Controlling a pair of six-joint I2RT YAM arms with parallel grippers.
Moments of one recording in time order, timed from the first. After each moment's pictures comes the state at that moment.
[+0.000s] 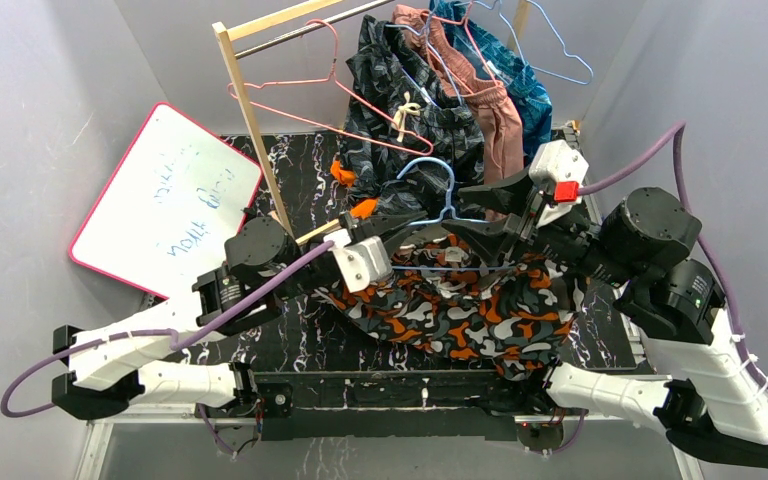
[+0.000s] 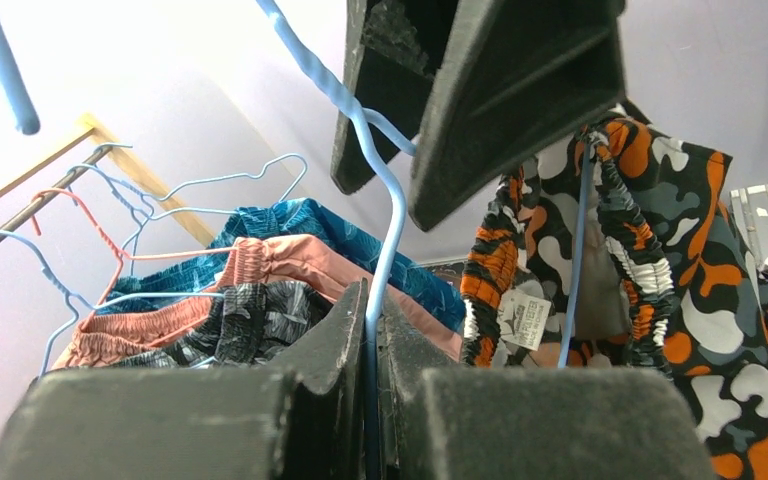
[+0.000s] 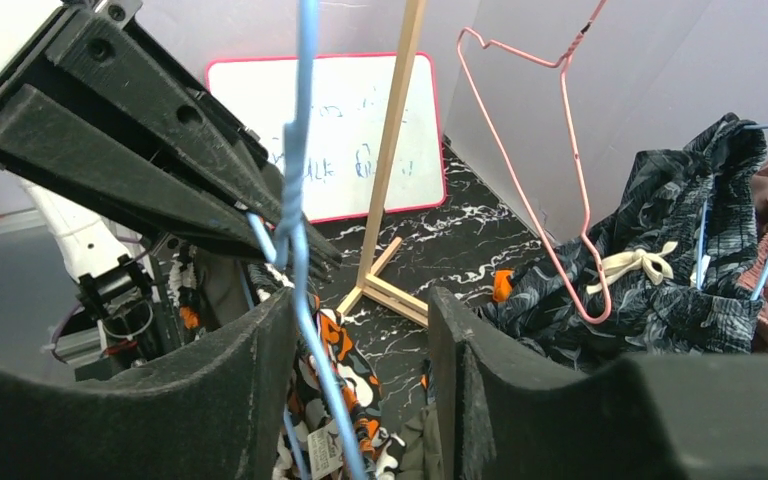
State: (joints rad) left arm -1.25 1.09 1.32 -0.01 0.01 0.59; right arm 0.98 0.89 1.57 -0.60 -0.14 -0.12
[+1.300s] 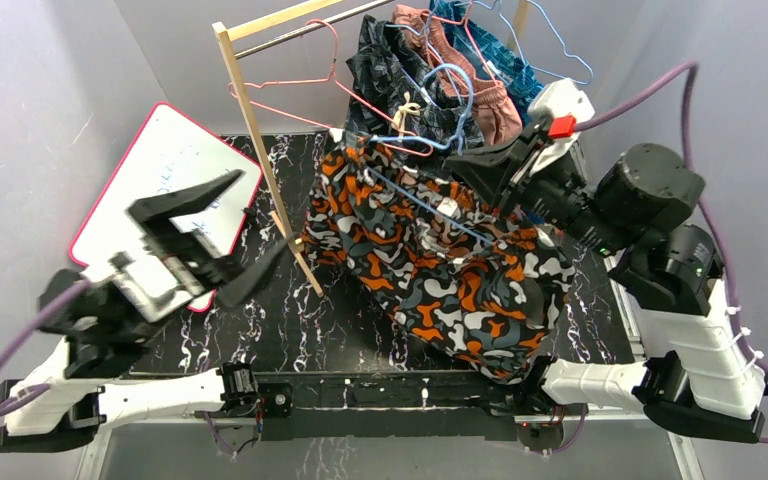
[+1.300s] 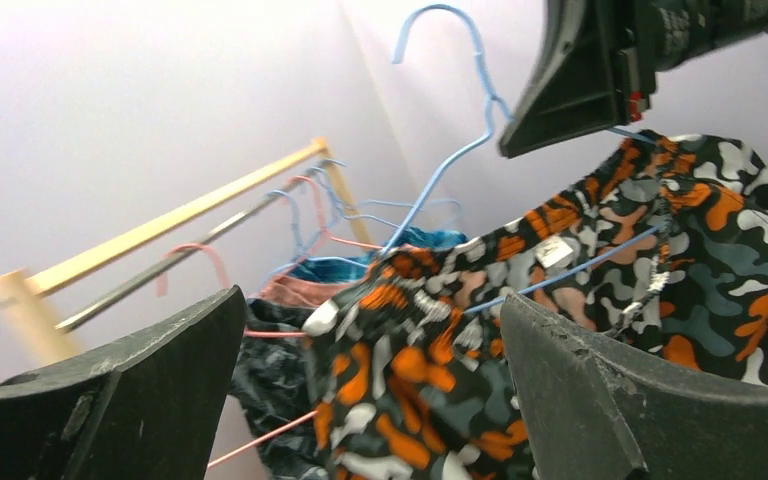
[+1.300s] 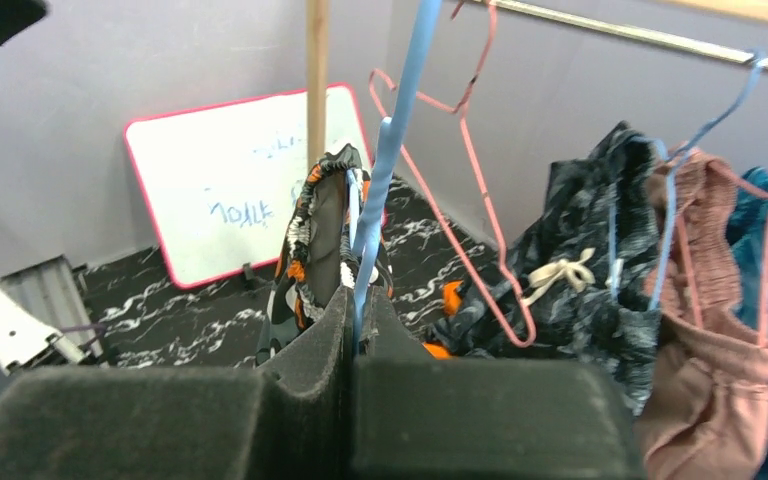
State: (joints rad) left arm -1.24 0.65 1.24 -0.12 -0.16 0.58; right arm 0.98 1.07 1.84 -0.66 0.01 -0.08
